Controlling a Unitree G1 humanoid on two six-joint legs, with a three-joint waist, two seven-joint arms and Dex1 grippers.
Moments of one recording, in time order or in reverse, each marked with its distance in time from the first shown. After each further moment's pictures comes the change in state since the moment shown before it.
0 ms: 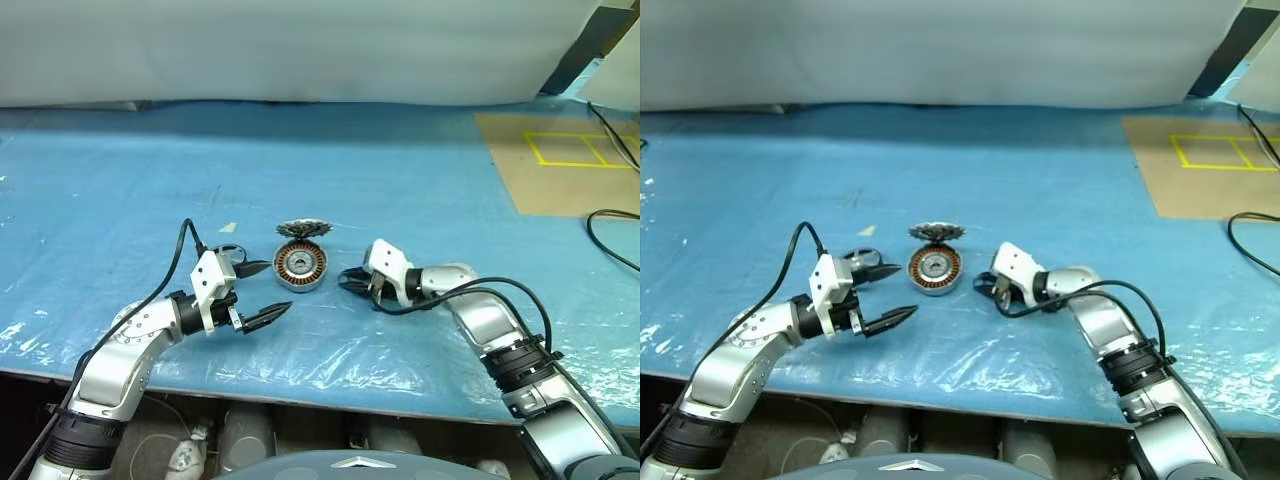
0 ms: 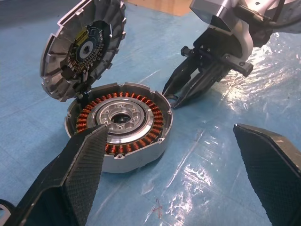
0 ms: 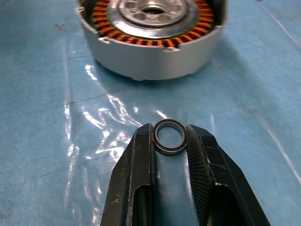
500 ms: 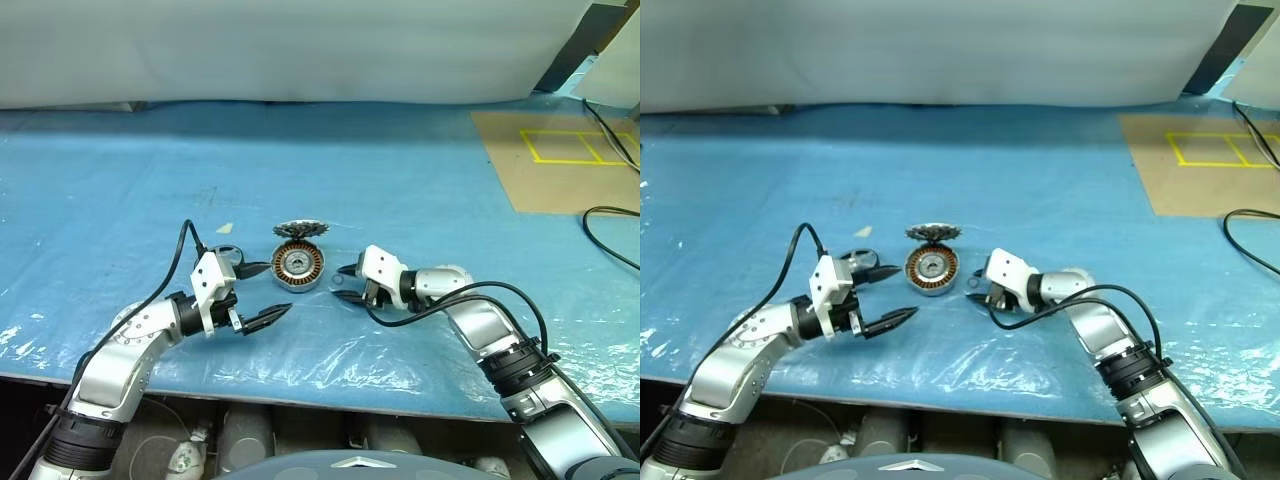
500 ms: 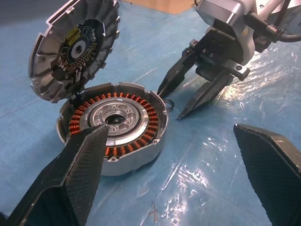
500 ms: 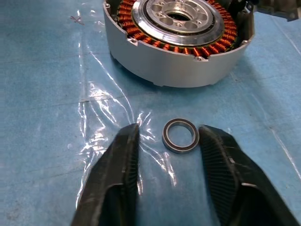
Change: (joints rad) left arm 0.007 0.002 -0.003 0.000 0.011 -0.001 -0.007; right arm 0.017 0.008 0.087 0.006 -0.097 -0.155 -0.036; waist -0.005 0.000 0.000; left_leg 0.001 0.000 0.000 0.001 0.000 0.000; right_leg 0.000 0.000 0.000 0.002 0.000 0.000
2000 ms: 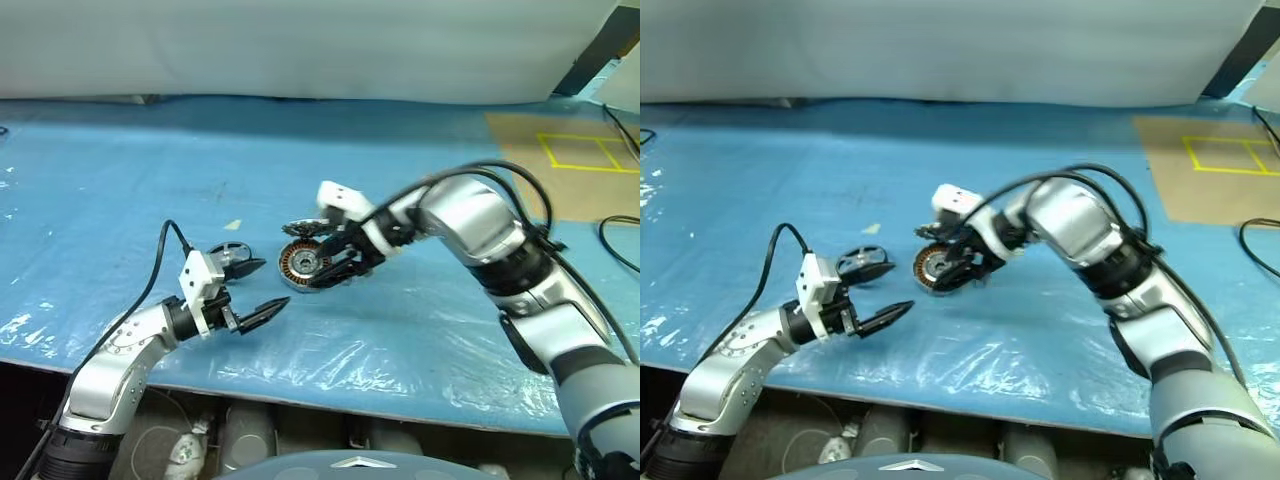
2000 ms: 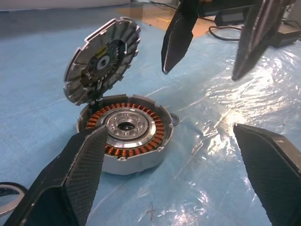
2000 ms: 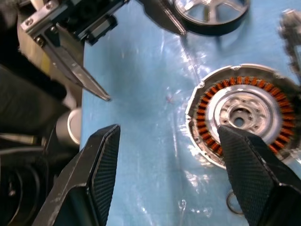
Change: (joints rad) left arm 0.049 -0.030 0.058 -0.100 -0.091 0.066 0.036; right arm -0.526 -0.097 0.031 -0.310 0.344 1.077 0.250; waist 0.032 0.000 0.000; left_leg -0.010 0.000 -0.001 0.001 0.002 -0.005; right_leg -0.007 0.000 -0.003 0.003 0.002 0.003
